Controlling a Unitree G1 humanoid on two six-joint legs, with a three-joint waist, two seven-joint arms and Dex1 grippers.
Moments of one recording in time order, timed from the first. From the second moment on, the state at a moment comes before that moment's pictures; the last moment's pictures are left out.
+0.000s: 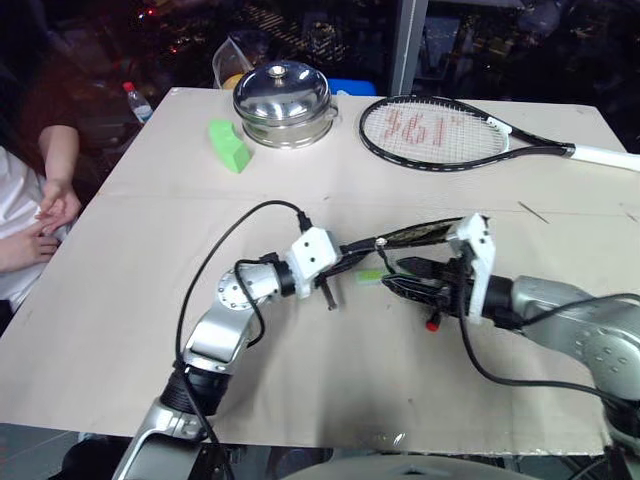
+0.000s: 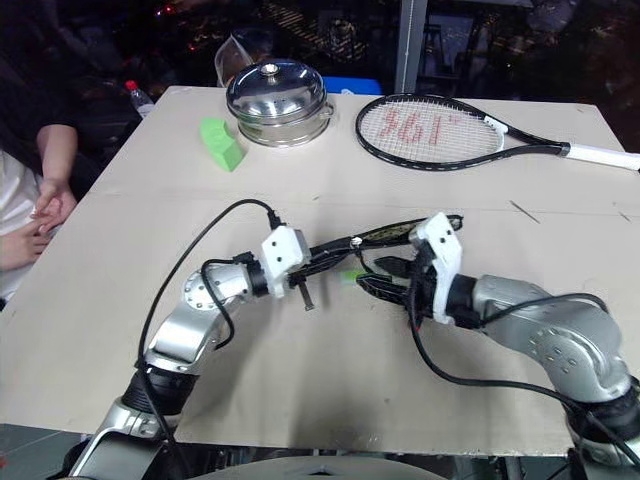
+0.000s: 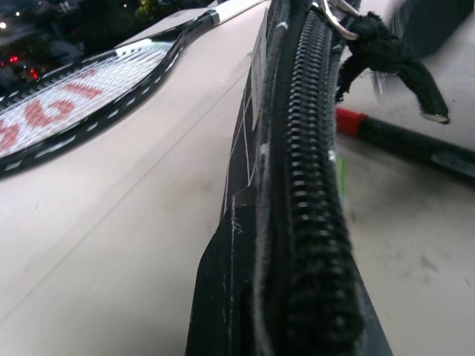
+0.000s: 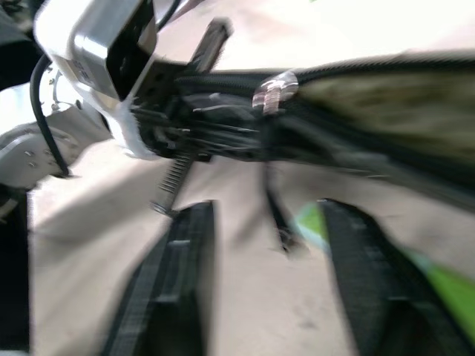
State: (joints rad) left arm -0.26 0.48 -0.15 -0.15 -0.16 0.09 -0.84; right arm -0.23 -0.67 -0.08 -0.71 1.09 0.98 0.32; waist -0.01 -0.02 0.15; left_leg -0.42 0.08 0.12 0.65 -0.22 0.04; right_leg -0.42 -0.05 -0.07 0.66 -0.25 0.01
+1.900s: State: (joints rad) left arm -0.19 0.73 0.08 0.01 -0.12 -0.08 -0.84; right arm -0.63 -0.68 0.41 -0.27 0.24 0.62 1.05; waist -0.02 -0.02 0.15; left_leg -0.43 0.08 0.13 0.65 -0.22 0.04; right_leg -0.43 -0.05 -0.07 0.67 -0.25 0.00
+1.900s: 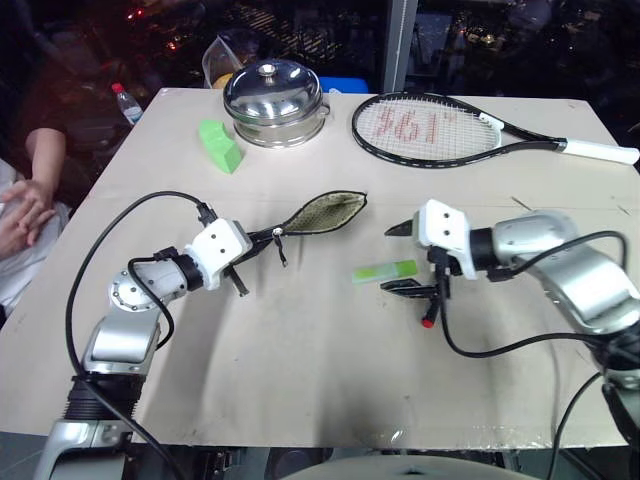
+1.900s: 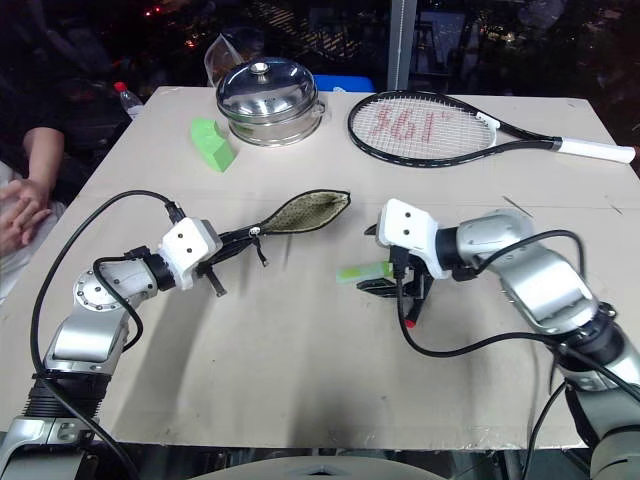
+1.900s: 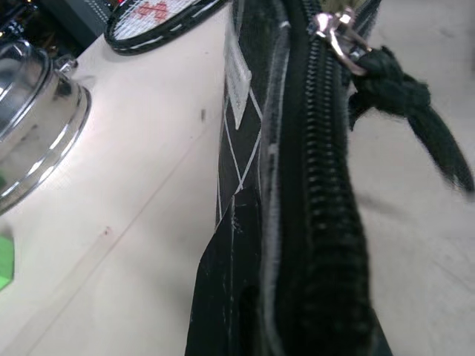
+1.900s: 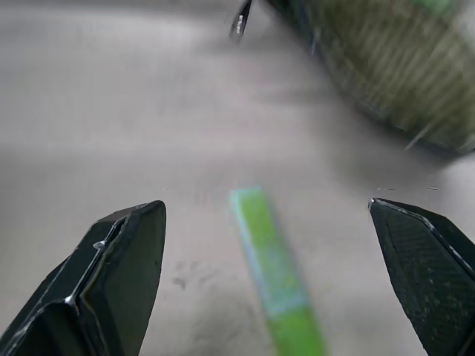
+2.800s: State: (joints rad) left arm -0.15 0.68 0.05 -0.06 -0.12 -0.11 -0.82; right arm -0.86 -0.72 0.48 -0.35 0.02 0.73 1.07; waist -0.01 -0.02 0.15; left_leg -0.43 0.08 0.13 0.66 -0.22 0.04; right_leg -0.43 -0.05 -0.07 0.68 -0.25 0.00
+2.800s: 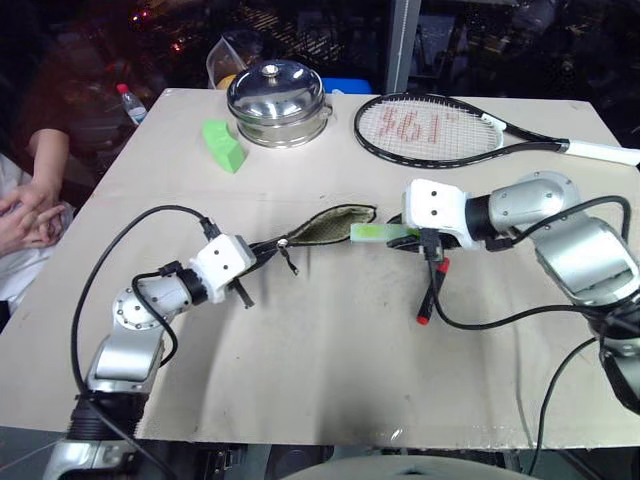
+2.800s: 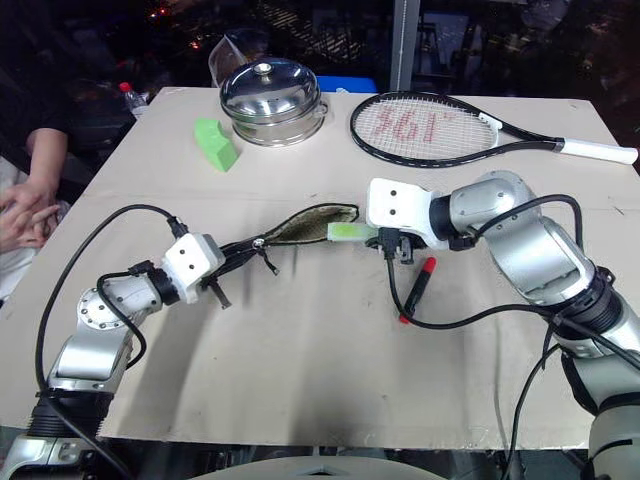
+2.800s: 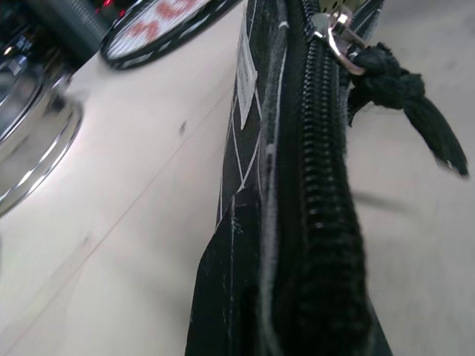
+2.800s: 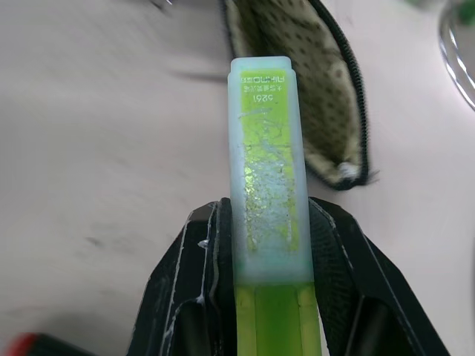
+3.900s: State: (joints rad) left arm -0.16 0.70 0.03 -0.23 -0.12 0.13 -0.79; right arm -0.77 -0.76 0.53 0.24 -0.11 -0.24 1.47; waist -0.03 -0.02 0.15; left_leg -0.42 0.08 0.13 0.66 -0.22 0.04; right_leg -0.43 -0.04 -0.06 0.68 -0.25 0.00
